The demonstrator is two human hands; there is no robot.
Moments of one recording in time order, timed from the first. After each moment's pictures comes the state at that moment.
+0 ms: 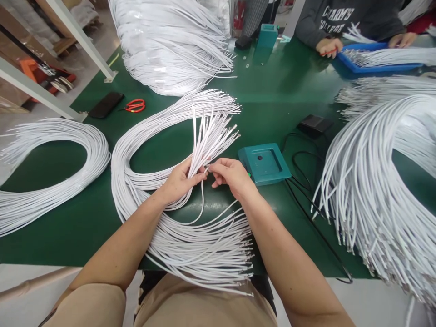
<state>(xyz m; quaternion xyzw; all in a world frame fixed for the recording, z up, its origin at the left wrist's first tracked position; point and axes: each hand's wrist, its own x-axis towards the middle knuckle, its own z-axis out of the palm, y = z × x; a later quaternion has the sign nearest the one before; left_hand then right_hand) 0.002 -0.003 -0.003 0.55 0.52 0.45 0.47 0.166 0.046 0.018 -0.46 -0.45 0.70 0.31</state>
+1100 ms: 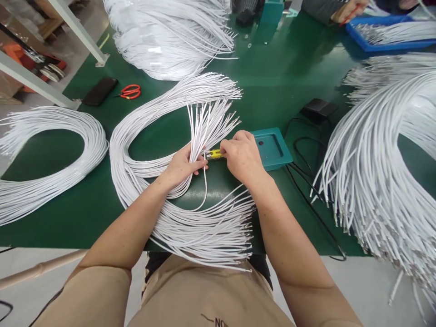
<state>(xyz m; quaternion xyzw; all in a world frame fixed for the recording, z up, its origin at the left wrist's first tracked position) 0.008 0.001 -0.009 0.48 0.59 0.41 0.50 0.194 0.061 0.012 -0.38 -0.91 0.00 0.16</state>
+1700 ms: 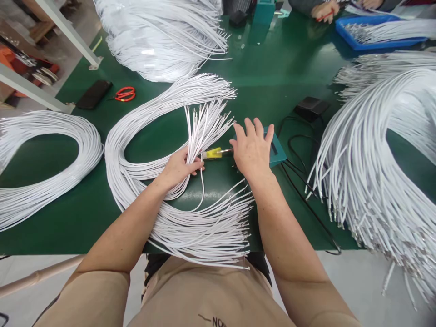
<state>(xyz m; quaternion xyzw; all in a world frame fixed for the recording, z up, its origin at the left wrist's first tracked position) 0.009 0.000 -0.007 0.49 0.61 0.38 0.49 0.210 0.065 0.004 -0.55 -0.80 -0.05 0.22</state>
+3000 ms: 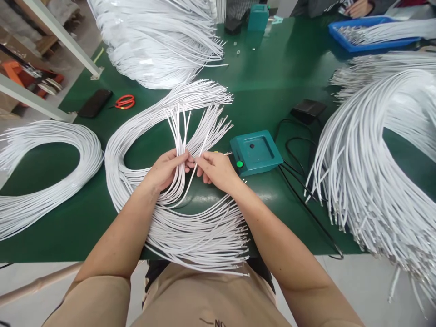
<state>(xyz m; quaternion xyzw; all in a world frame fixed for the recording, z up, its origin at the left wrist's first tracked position) -0.006 0.004 0.002 0.34 0.51 0.49 0.62 0.163 0.033 0.017 -0.42 -0.67 0.55 0.26</state>
